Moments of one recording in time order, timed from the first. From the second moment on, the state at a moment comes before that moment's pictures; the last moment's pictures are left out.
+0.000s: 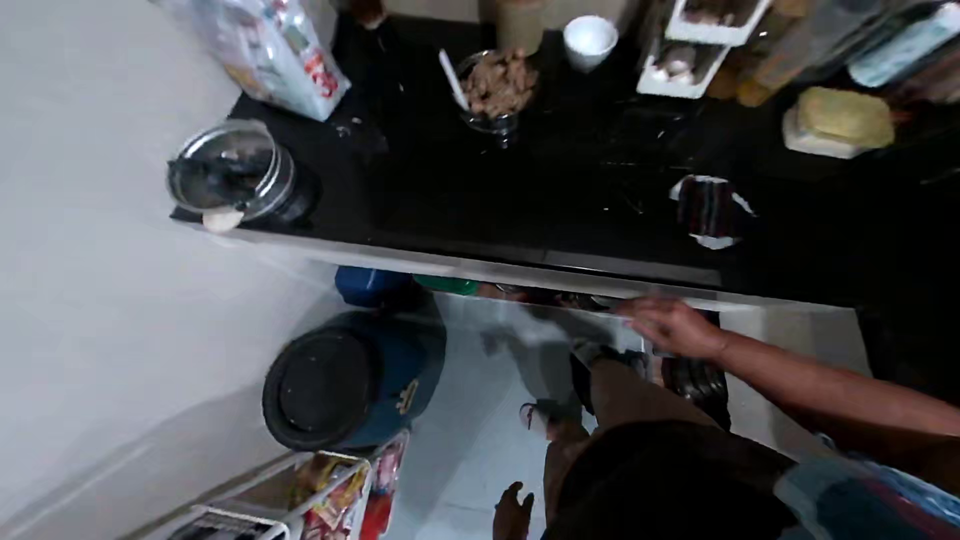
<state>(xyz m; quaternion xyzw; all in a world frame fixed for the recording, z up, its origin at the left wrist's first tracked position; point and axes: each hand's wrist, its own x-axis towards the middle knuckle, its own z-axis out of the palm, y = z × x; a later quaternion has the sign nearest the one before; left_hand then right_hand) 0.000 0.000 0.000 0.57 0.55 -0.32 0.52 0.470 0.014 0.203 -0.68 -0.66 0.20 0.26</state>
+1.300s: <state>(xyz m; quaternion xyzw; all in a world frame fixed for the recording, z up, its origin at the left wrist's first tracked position) 0.533 0.325 0.297 0.85 0.36 -0.10 0.36 0.674 -0.046 0.152 -0.92 -0.33 0.01 0.20</state>
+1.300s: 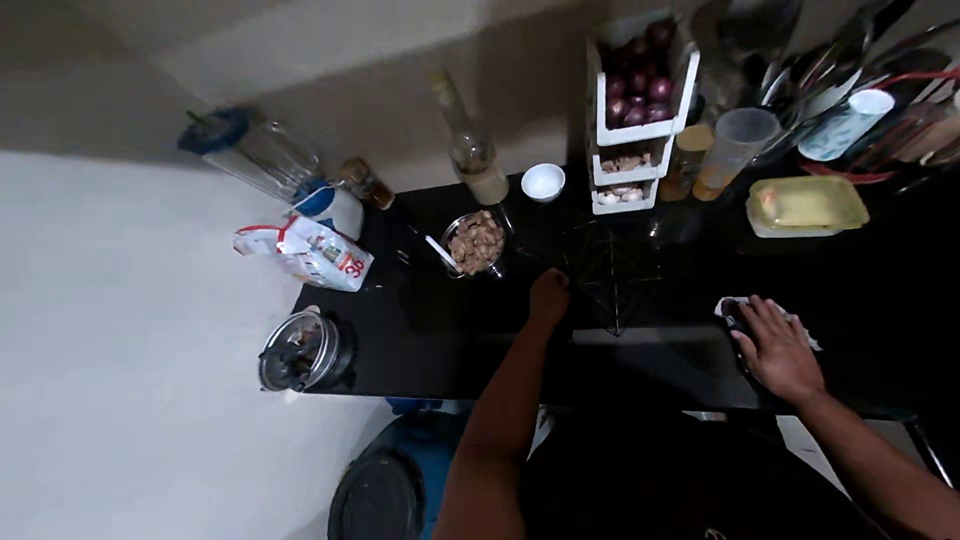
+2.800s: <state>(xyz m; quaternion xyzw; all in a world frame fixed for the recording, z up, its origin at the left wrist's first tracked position) 0.572 0.412 0.266 0.84 0.50 -0.13 0.18 0.746 0.034 0.160 -0.95 -0.26 0.04 0.19</state>
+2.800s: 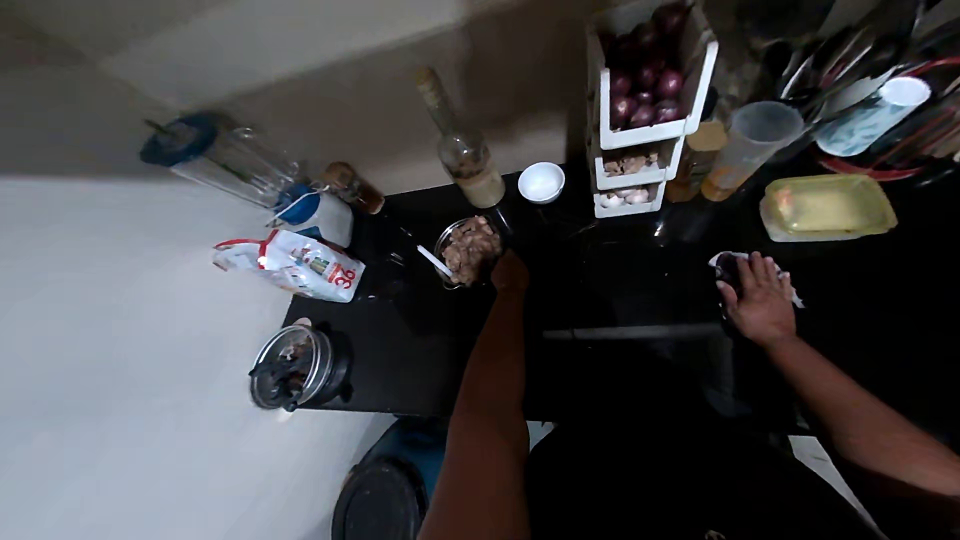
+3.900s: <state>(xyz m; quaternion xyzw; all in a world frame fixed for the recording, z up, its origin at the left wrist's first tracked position) 0.500 0.388 0.273 0.80 0.52 -0.06 0.28 0.726 0.182 0.186 -0.88 -0.40 0.15 0.20</state>
